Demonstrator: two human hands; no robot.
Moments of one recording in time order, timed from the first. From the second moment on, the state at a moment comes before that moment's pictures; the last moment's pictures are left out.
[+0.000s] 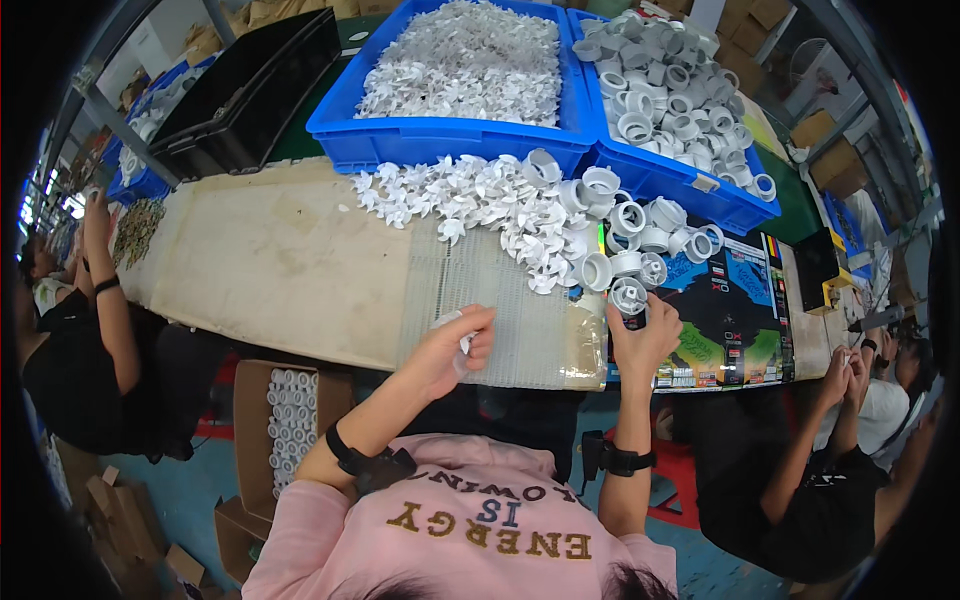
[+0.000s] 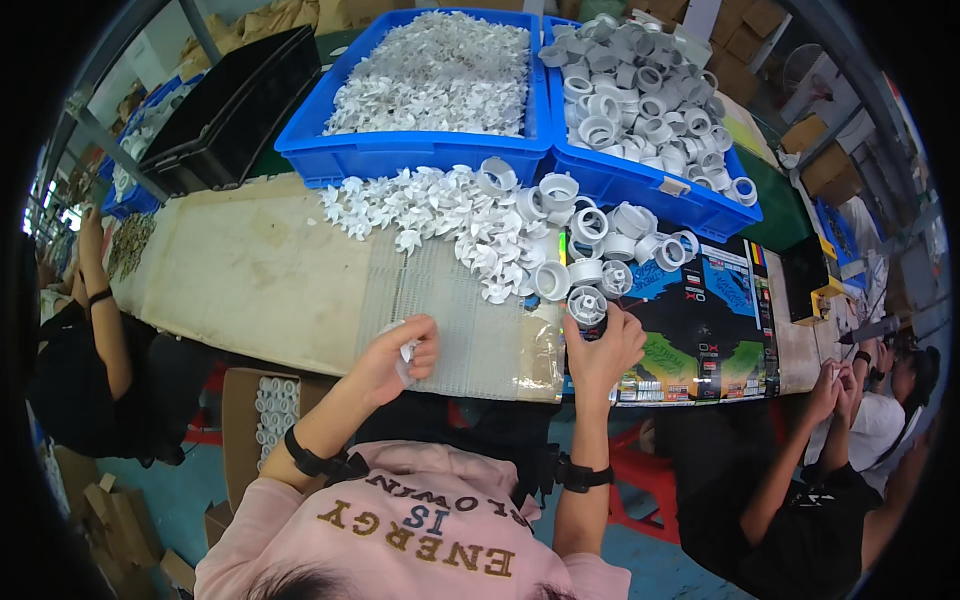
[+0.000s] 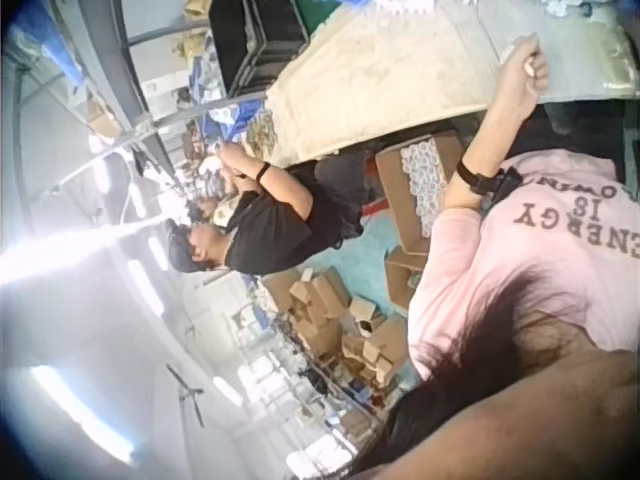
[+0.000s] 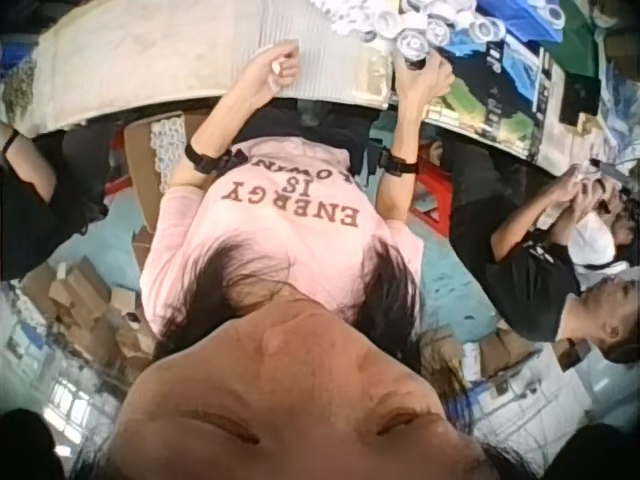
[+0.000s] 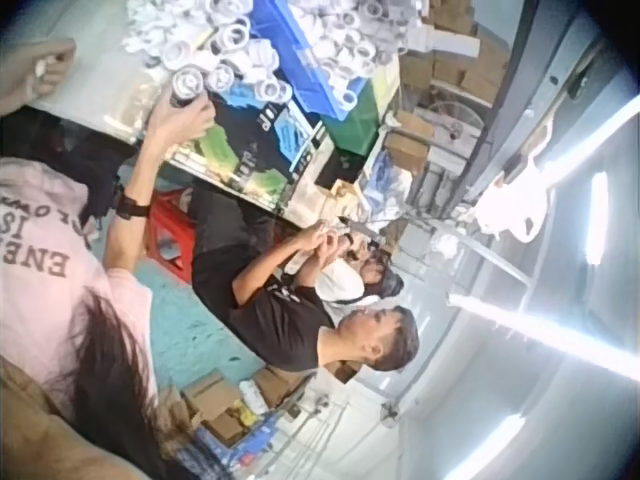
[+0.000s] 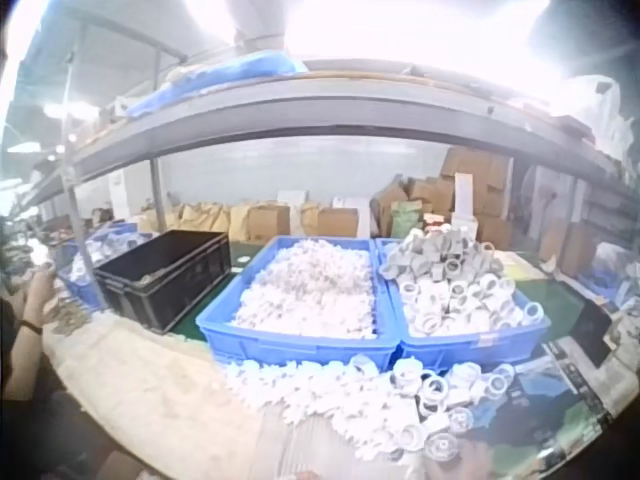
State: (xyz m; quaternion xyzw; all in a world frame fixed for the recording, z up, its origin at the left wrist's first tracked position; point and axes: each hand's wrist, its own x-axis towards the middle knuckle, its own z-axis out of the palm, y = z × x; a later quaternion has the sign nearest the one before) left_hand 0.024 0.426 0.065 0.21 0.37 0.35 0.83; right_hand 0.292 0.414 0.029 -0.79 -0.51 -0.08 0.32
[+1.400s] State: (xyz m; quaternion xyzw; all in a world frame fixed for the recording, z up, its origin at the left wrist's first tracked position) left_hand 0.027 0.395 0.100 0.23 0.24 0.34 0.88; right_hand 0.179 0.336 0.114 -0.52 -0.66 0.30 0.45
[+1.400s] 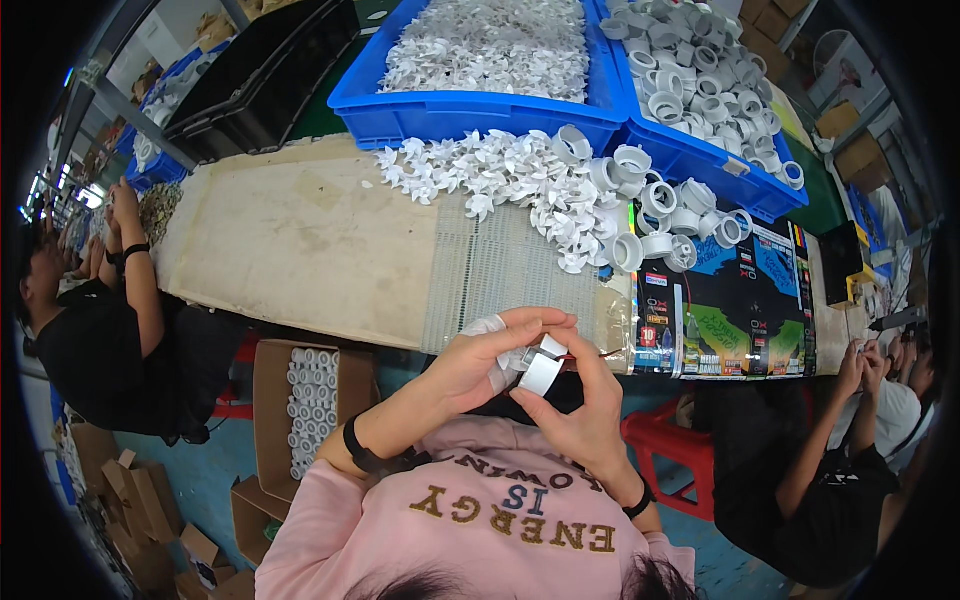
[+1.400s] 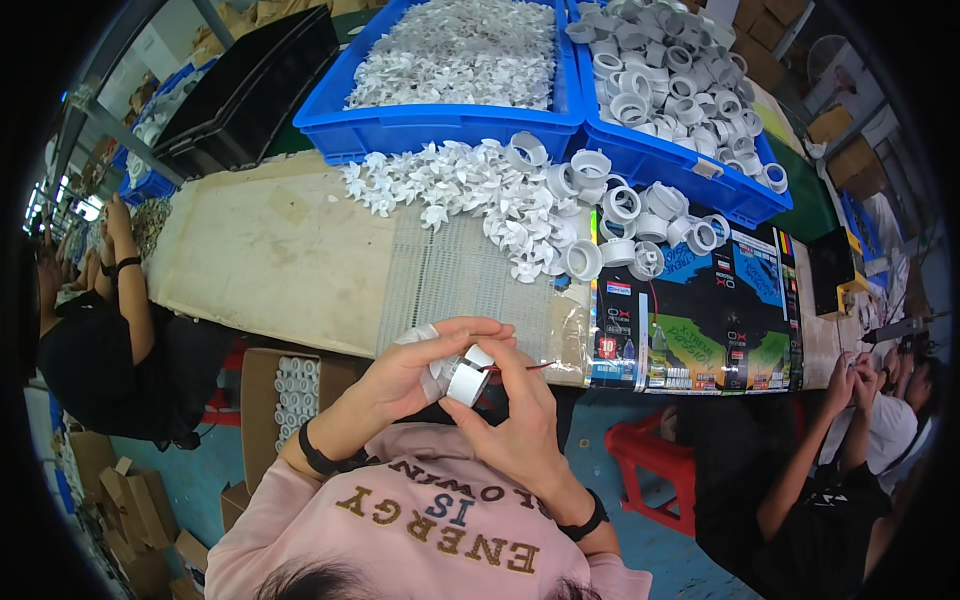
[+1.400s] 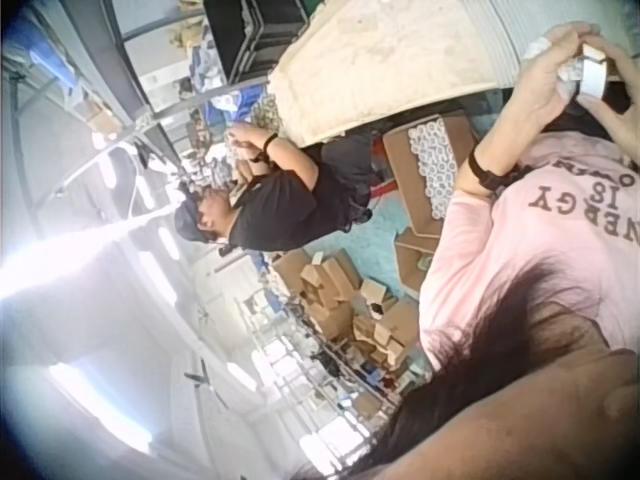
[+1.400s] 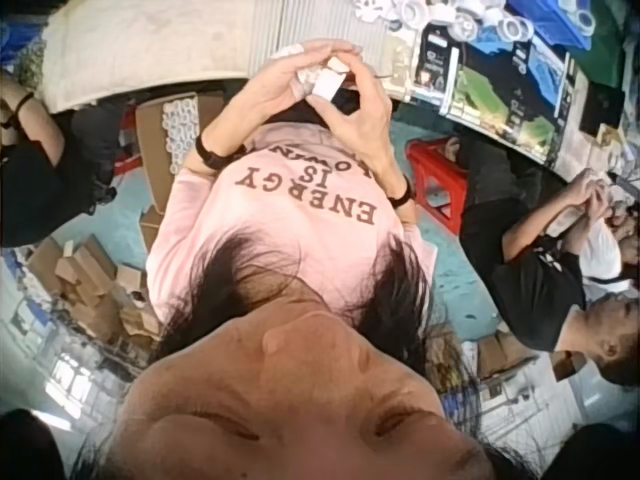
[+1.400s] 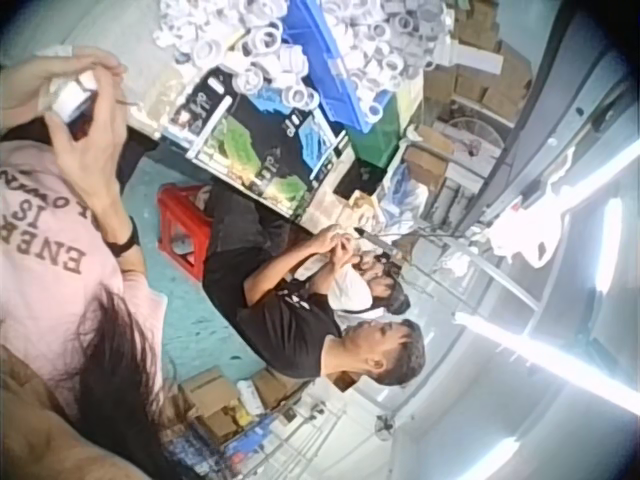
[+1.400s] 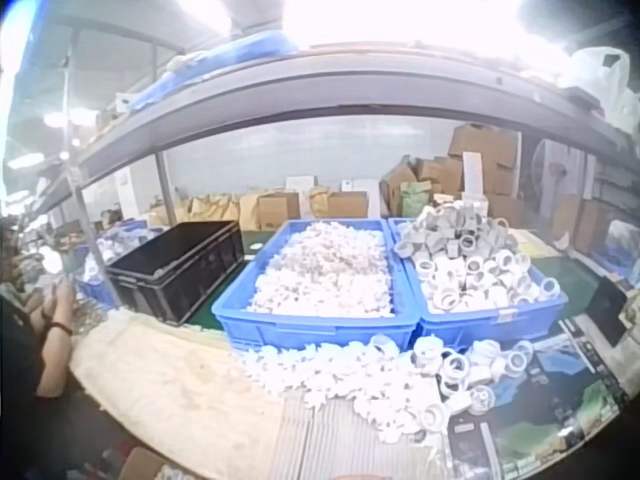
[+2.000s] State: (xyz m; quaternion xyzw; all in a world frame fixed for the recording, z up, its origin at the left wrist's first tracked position) left_hand 0.041 0.392 0.090 0.11 0.29 0.38 0.87; right_hand 0.179 0.344 0.098 -0.48 -0.71 0.25 0.46
